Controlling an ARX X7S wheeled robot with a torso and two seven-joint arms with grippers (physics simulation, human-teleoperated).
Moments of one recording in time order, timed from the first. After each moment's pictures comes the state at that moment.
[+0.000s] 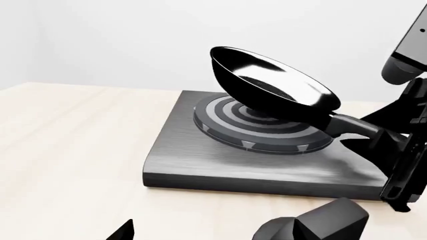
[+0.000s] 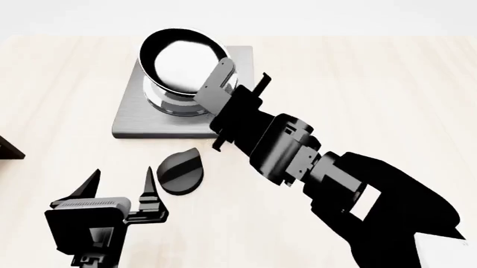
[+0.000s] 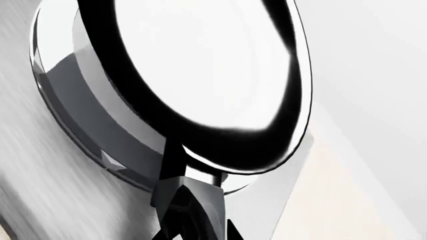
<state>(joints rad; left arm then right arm) -0.01 -0.39 0.13 0.35 -0.41 -0.09 -0.28 1.39 0.01 -1.36 0.75 0.59 0.54 0.17</state>
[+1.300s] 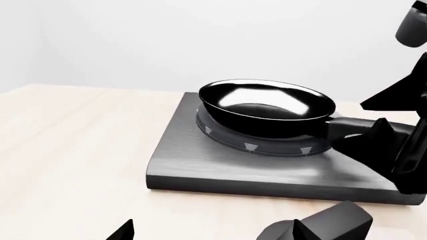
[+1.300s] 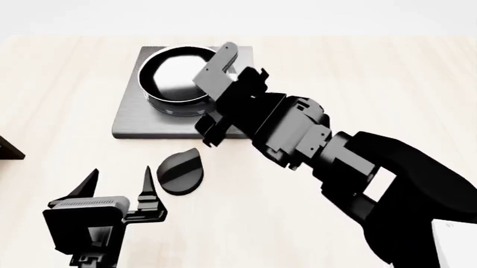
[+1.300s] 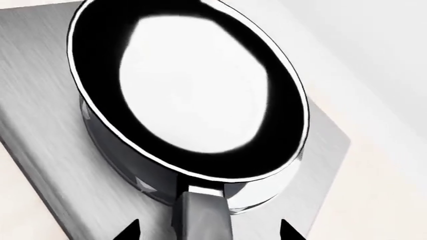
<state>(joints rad) -0.01 -0.41 0.14 0.35 -0.42 -0.09 -0.30 1.50 0.04 -1.43 0.73 0.88 0.54 0.10</state>
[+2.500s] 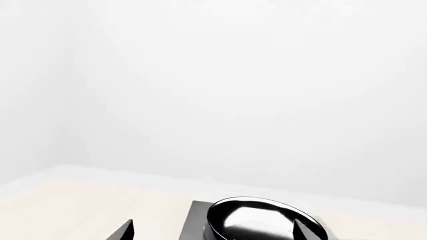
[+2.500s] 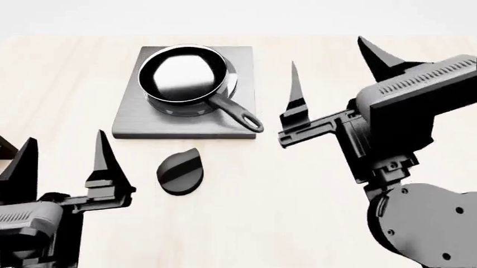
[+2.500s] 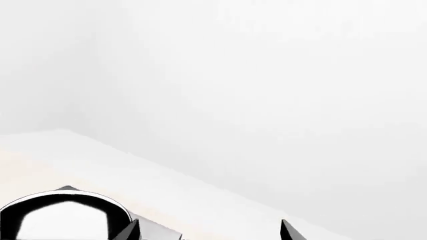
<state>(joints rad) 0.04 -0.45 0.03 0.62 -0.44 0.02 -0.36 1.18 0.94 -1.13 -0.62 0.84 0.23 0.85</state>
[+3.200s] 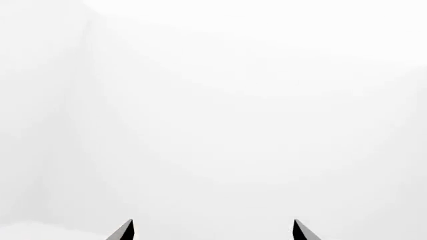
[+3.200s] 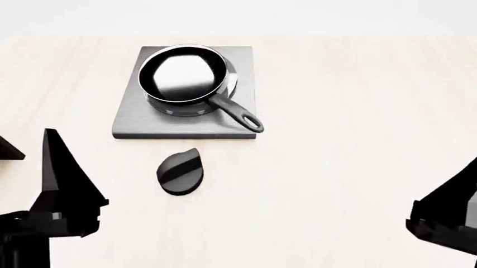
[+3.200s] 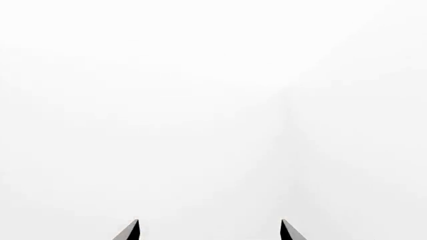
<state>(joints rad) 0.14 -0.40 -0.02 0.69 -0.41 0.30 -0.30 0.12 1.23 -0.67 -0.71 0.03 -0.44 1.52</state>
